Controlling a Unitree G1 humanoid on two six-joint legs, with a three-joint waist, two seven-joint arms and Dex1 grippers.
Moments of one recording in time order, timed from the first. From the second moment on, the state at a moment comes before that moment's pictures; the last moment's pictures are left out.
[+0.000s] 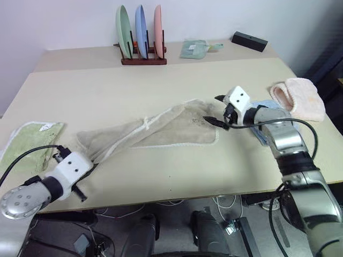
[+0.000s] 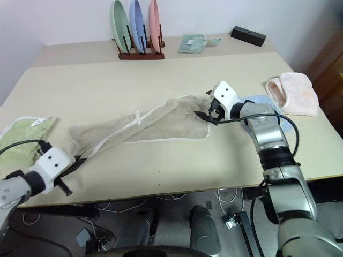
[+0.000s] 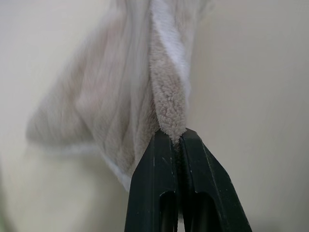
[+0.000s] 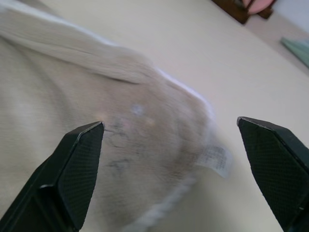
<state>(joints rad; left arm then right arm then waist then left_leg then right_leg) 0.43 0.82 0.35 -0.55 -0.11 0.36 -0.70 -0.78 -0.56 0.13 0.55 0.06 0.08 0.86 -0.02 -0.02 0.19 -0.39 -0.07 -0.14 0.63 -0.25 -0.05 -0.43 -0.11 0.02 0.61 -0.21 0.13</state>
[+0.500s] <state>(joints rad) 0.53 0.77 0.40 -0.51 -0.10 0.25 -0.75 -1.12 -0.33 0.03 1.19 0.04 0.17 0.68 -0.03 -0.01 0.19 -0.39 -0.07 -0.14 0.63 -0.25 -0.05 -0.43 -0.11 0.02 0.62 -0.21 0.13</state>
